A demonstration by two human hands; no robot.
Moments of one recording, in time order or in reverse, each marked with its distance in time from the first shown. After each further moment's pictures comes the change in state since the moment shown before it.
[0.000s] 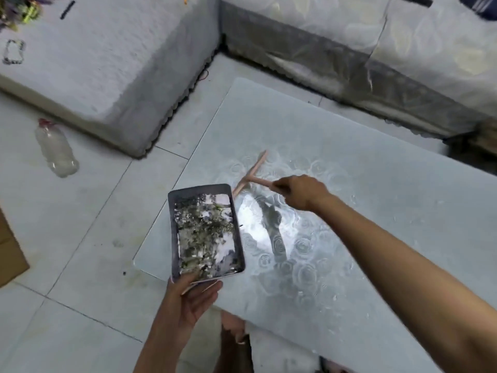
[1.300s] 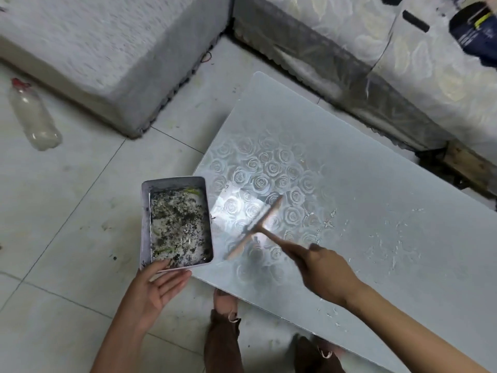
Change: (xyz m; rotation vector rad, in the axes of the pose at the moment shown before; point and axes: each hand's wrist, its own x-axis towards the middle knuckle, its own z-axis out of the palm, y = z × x) left_hand 0.029 0.084 -0.108 -0.055 -0.076 -0.060; right_hand -0.141 -0.094 0.044 -0.013 -0.036 -0.029
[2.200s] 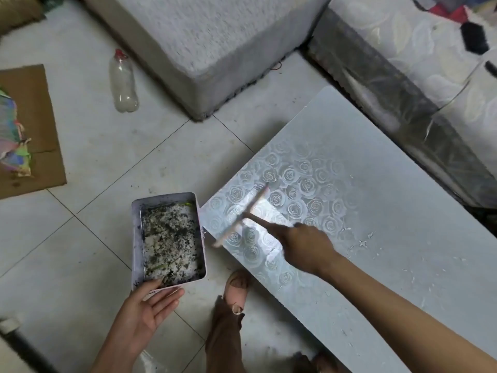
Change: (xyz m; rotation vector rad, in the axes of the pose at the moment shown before) left_hand -0.067 -0.059 -0.118 -0.282 0.148 0.049; right_hand 0.041 -0.109 0.004 -0.214 -0.042 -0.260
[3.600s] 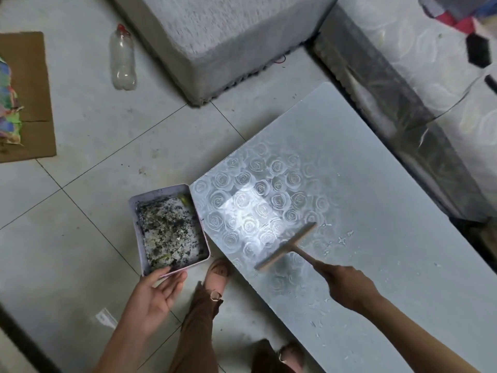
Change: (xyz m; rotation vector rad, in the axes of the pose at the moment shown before) left_hand -0.002 -0.070 0.039 -0.239 0.030 -0.072; right_hand -0.092 0.137 0.057 -0.059 -0.217 0.276
